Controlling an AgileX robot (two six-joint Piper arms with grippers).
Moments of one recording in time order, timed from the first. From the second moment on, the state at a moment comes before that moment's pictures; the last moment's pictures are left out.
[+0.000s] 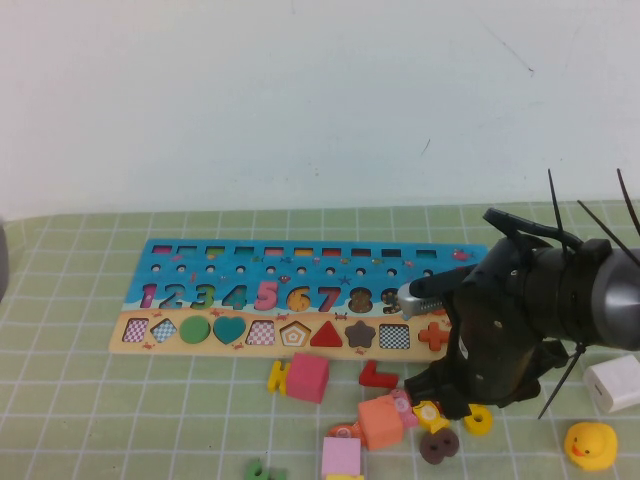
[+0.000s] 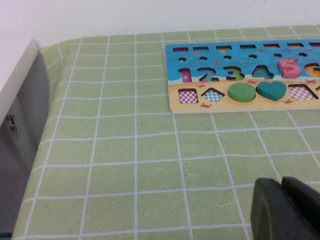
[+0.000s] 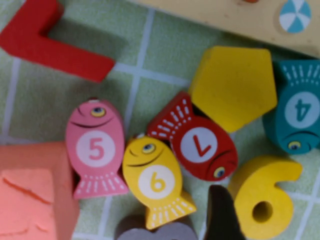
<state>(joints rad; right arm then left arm) 0.66 1.93 -1.21 -0.24 0.79 0.58 -0.08 -0.01 0.02 -0.10 0.38 0.05</state>
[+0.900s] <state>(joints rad) 0.66 1.99 -1.21 -0.24 0.82 0.59 -0.08 -0.01 0.02 -0.10 0.38 0.05</state>
